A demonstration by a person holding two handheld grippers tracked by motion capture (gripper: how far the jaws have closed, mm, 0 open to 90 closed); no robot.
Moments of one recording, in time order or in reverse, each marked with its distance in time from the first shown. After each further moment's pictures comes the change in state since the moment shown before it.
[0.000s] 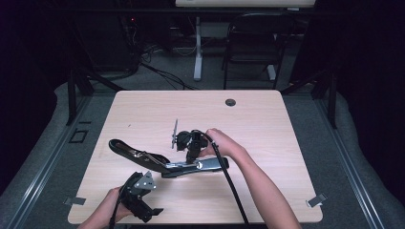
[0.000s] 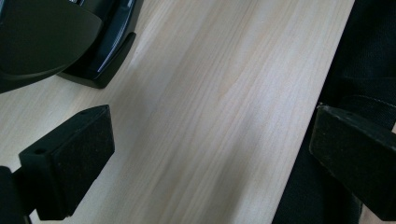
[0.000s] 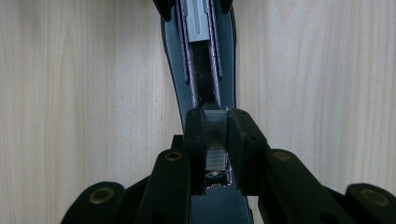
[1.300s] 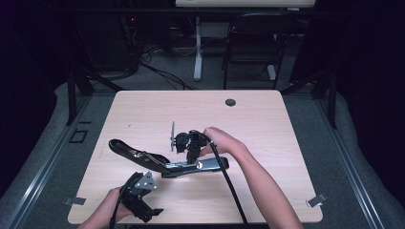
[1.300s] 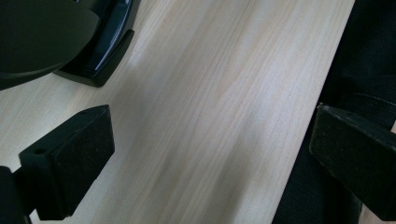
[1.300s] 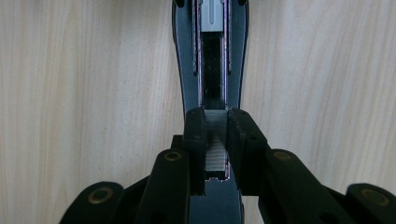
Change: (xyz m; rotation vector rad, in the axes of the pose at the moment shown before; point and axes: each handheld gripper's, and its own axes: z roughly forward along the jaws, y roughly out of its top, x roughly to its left) left arm 0.000 0.000 0.002 0.009 -0.006 -0.003; right arm 0.002 0.005 0.001 0.050 0.010 -0.092
